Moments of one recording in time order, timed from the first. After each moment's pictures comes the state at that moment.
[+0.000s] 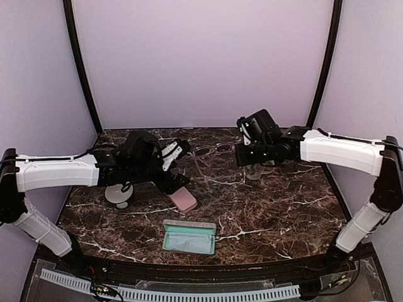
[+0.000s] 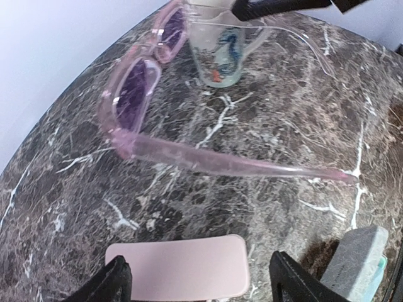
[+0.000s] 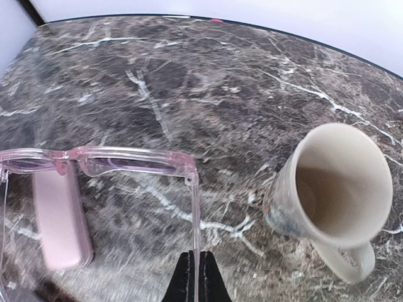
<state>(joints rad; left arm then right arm) -0.83 1.44 0.97 -0.17 0.02 0.14 0.80 1.61 1.27 -0.46 0.28 0.39</state>
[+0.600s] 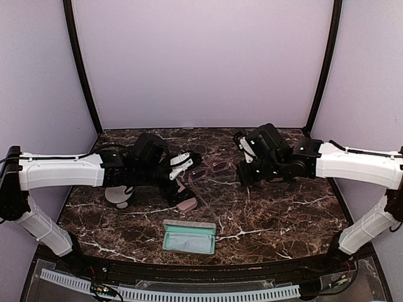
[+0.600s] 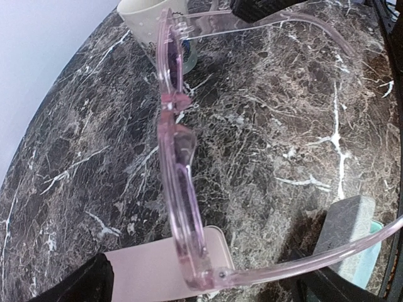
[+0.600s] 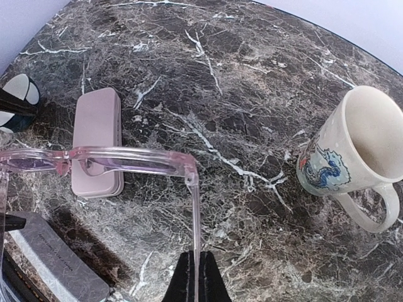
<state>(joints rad) -0.91 1.48 1.03 -0.27 0.04 0.32 0.95 1.42 1.12 -0.51 0.25 0.34</state>
